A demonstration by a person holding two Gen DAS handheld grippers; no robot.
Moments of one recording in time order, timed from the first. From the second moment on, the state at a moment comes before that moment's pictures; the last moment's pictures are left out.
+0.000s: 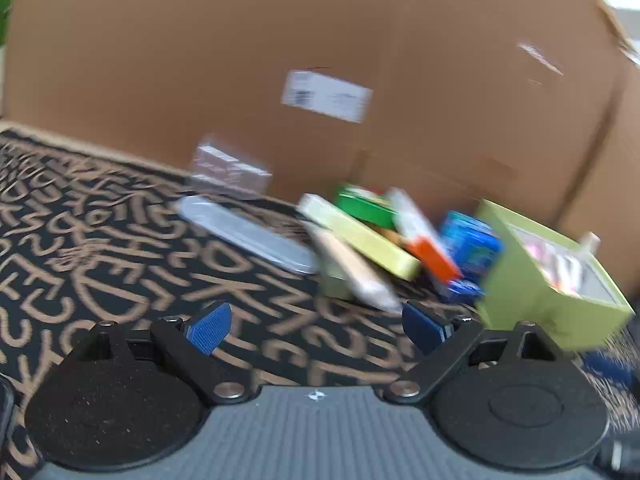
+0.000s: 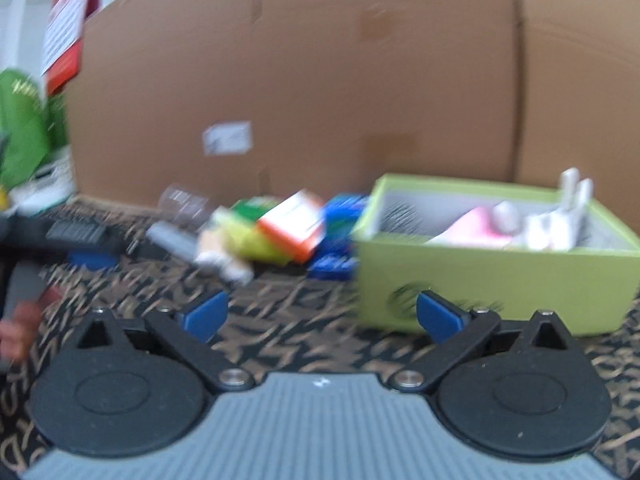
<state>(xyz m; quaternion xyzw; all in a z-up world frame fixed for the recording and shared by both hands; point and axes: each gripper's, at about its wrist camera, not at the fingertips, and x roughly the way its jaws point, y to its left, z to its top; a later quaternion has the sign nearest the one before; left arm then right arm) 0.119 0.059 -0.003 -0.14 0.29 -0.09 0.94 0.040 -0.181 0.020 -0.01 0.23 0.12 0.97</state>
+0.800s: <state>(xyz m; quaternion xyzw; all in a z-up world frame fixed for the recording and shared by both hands) 0.179 0.091 -0.018 -0.03 0.33 -0.12 0.93 0.095 -0.115 0.002 -0.02 0.28 0.17 0.94</state>
